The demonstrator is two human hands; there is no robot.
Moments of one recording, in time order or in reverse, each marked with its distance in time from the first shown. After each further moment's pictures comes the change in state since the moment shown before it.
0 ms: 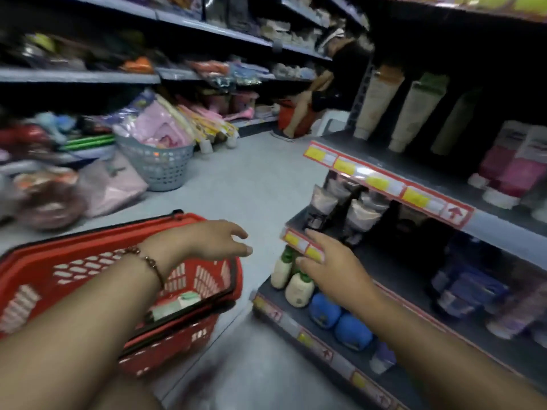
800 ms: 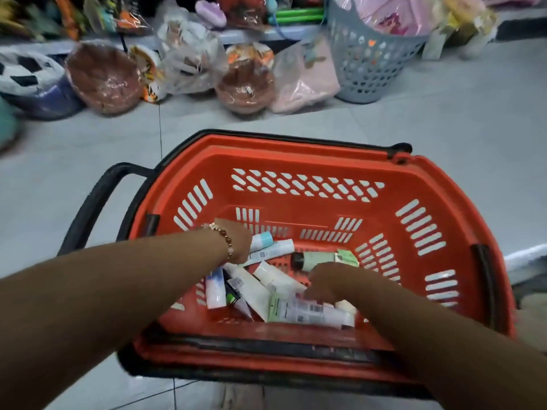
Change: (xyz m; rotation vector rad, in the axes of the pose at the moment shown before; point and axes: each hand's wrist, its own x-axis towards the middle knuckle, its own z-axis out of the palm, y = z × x) left_hand 0.017 -0.357 0.156 0.287 -0.361 -0.722; right_hand 0.159 -0.073 0.426 -0.666 -1.259 -0.354
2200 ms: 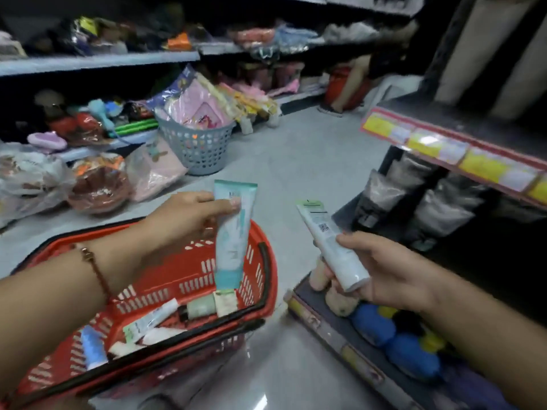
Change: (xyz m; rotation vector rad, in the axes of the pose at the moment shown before) left_hand -0.231 0.162 -0.184 -1.507 0.265 0.730; right_hand -0.401 0.153 0.060 2.046 0.461 -0.258
